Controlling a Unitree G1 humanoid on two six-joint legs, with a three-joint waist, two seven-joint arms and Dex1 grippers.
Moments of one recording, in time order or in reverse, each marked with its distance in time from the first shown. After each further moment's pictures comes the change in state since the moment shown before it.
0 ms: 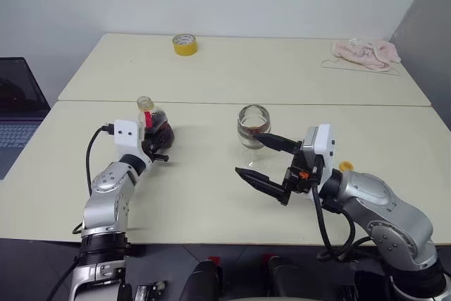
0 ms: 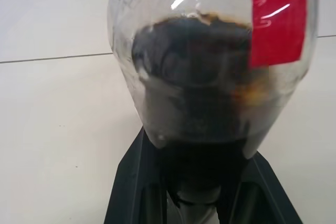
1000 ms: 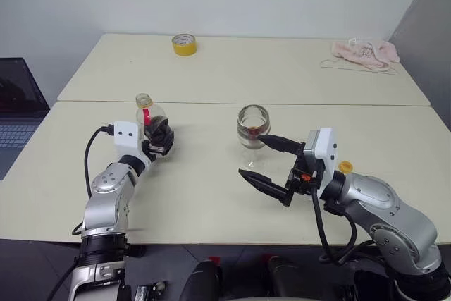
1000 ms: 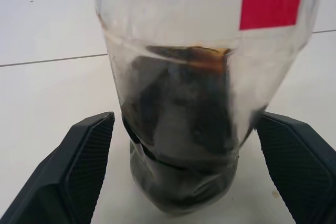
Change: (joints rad) left arm 0.012 0.001 -0.003 -0.015 0.017 -0.003 0.027; right arm 0.024 -0.032 -0.001 -0.032 -0.032 -0.002 0.000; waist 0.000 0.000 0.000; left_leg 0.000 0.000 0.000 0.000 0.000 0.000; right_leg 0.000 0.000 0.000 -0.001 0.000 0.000
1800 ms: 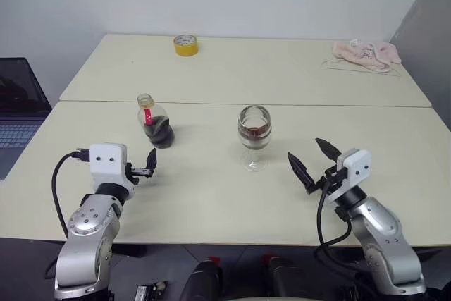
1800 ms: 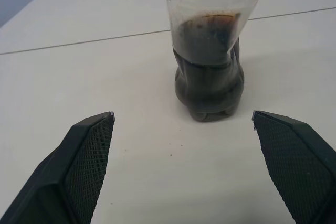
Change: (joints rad) left arm 0.343 -0.025 0.047 -0.534 0.014 0.195 0.190; right arm 0.308 0.217 -0.142 0.325 -0.357 -0.513 -0.148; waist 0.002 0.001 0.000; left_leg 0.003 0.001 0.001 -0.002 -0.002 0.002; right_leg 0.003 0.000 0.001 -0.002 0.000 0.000
